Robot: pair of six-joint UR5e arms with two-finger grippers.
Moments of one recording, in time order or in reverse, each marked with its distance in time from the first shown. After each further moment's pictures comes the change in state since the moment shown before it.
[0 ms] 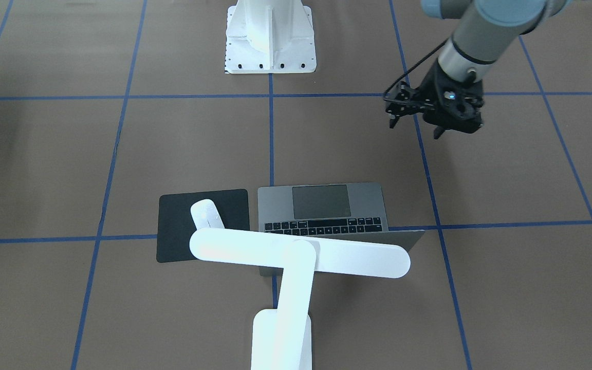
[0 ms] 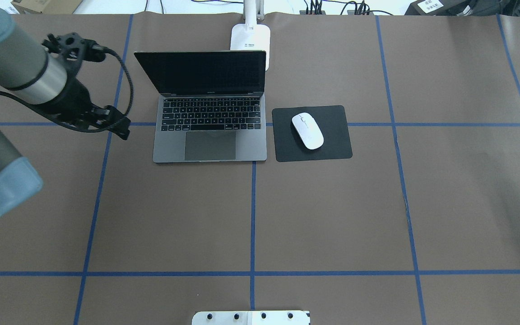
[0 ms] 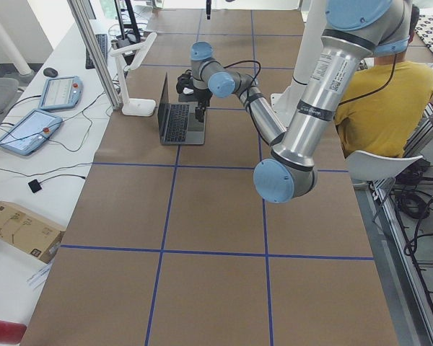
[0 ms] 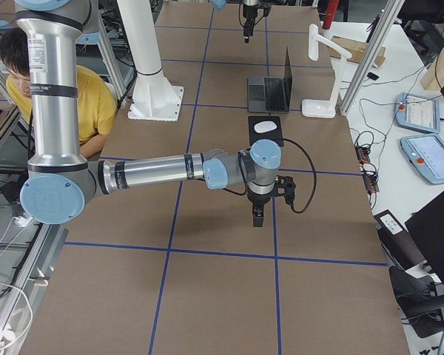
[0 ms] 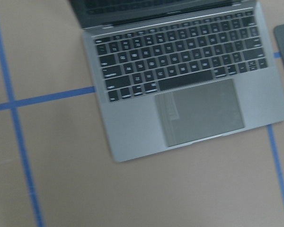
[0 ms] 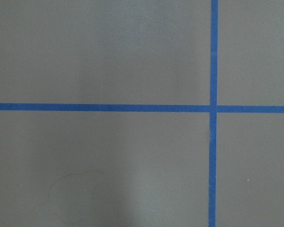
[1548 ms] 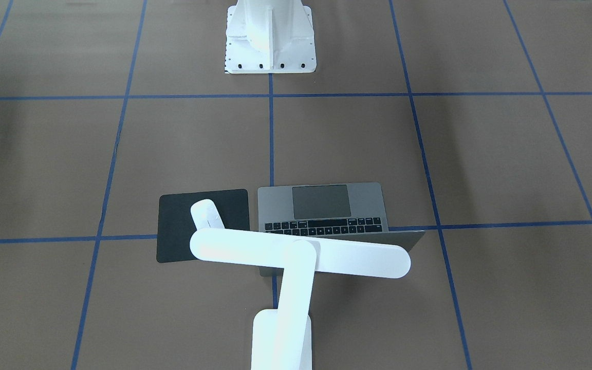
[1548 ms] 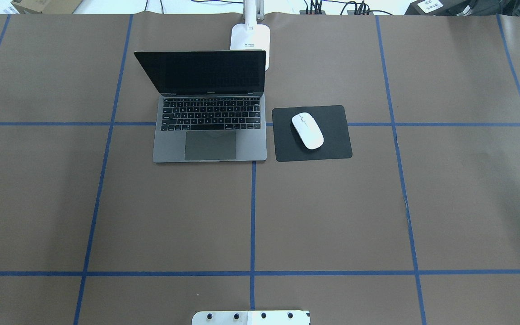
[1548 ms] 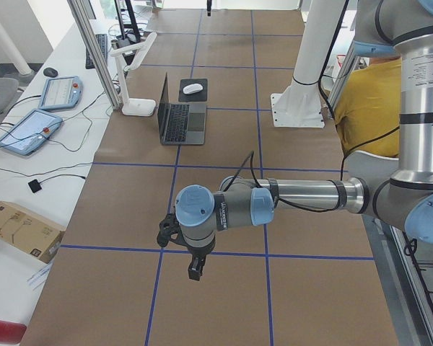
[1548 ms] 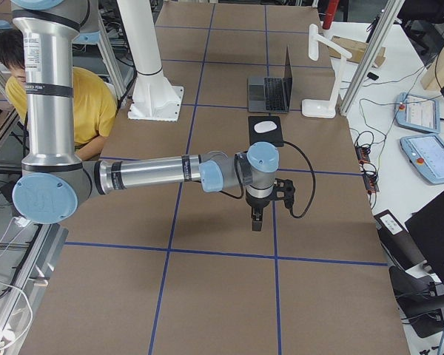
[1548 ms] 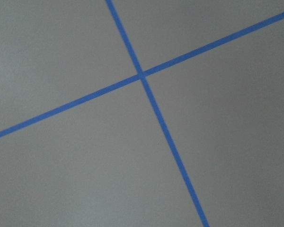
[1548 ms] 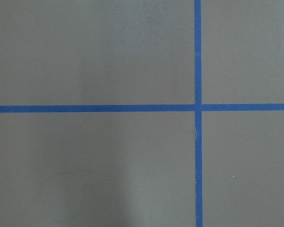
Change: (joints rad) left arm -0.784 0.467 0.311 0.014 -0.111 0.942; right arm 0.045 -0.018 0.007 0.000 0.006 -0.012
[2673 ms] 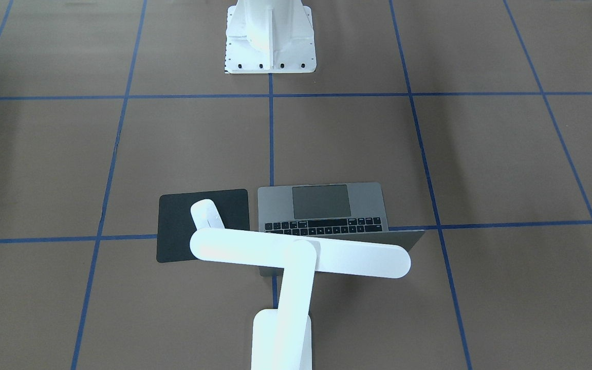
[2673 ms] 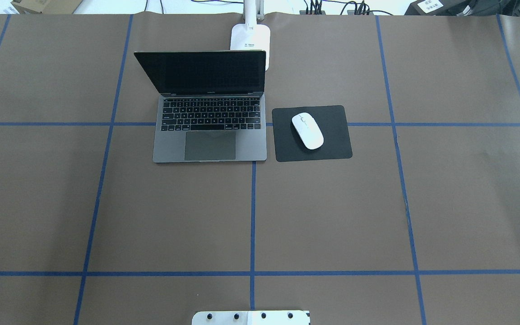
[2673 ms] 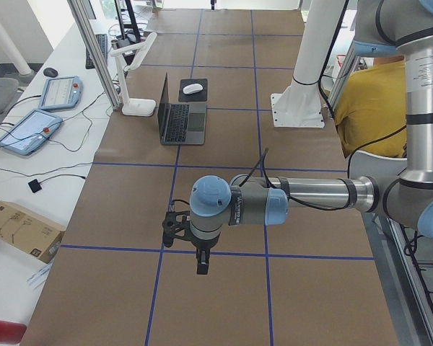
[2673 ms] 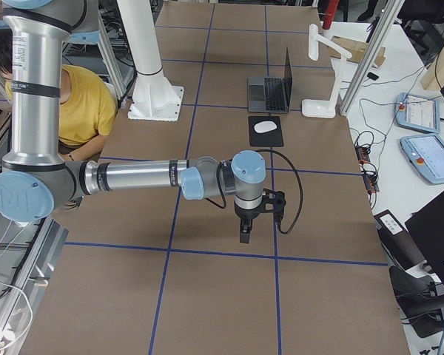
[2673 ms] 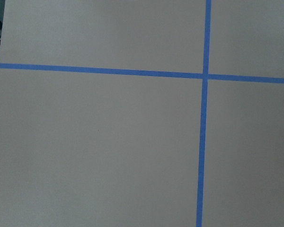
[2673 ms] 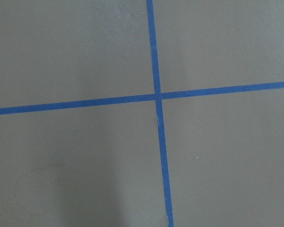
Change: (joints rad) left arm 0.003 0.032 -0.041 -0.177 -0.002 -0.269; right arm 0.085 -0.086 0.045 -0.004 0.000 -0.002
